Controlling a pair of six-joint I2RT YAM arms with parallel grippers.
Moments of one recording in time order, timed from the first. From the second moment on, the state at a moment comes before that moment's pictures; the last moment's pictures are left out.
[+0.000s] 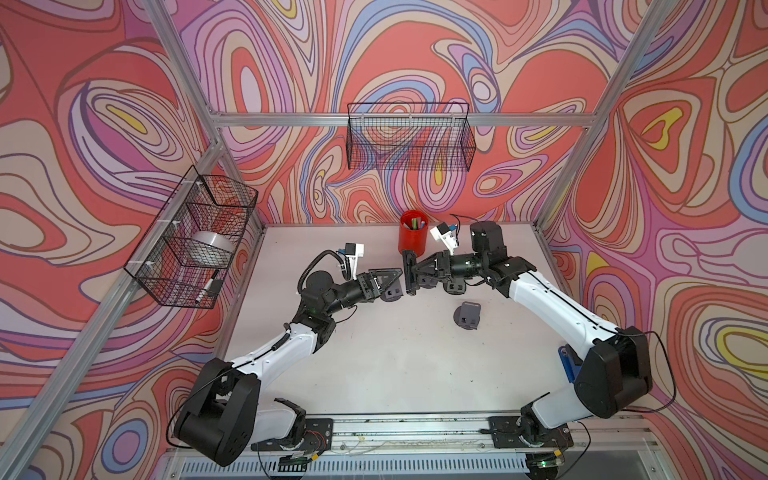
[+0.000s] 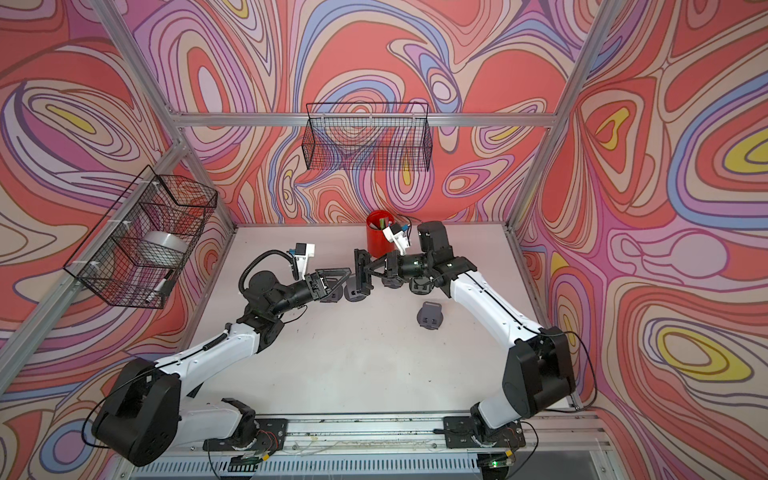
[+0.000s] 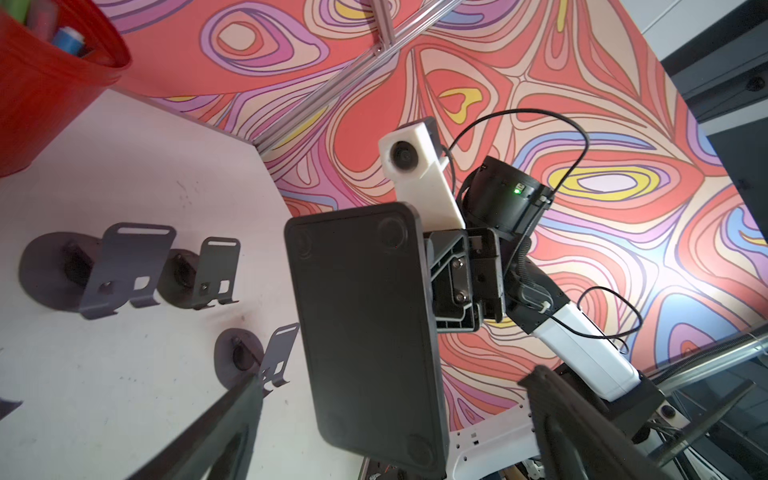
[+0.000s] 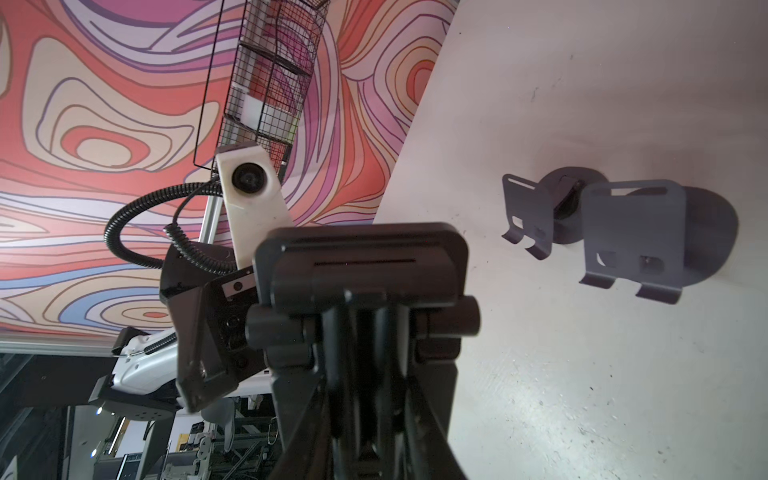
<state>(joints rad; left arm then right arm) -0.42 1.32 0.66 0.80 0.73 -1.10 0.39 1.52 1.27 -0.26 -0.98 0.62</state>
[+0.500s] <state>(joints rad) -0.44 1.45 0.73 1.01 0.80 -1.19 0.39 1.51 1.23 -0.05 -1.14 0.73</state>
